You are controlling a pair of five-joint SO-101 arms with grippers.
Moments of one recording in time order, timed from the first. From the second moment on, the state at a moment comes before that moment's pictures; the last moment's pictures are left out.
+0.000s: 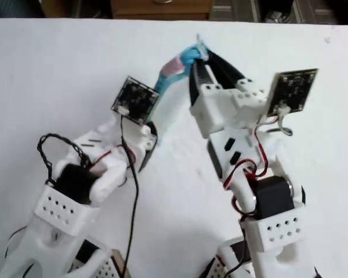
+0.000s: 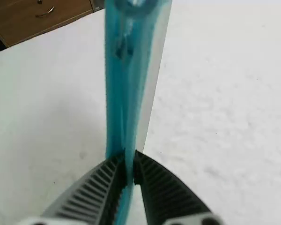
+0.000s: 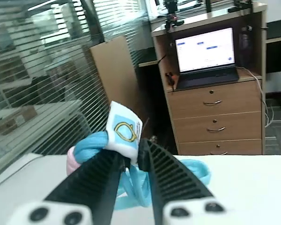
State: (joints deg) left arm 22.8 -49.4 38.9 60.2 -2.3; right arm -20.7 -54.9 31.4 30.9 -15.2
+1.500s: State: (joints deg) left arm 23.6 -70.5 26.1 89.8 -1.0; right arm -1.3 -5.0 30.2 16.5 -6.0
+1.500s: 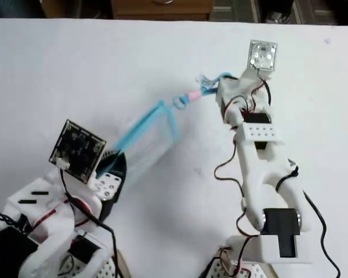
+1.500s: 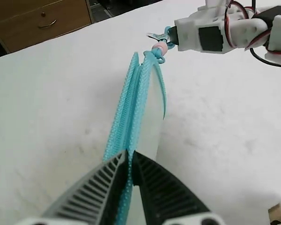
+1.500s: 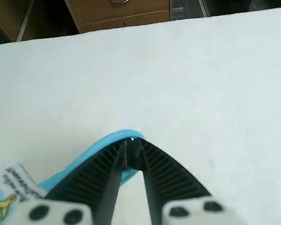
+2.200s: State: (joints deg) left arm 23.6 -71.8 28.0 87.7 -1.0; right arm -22.5 -45.7 17.5 22.8 -6.0
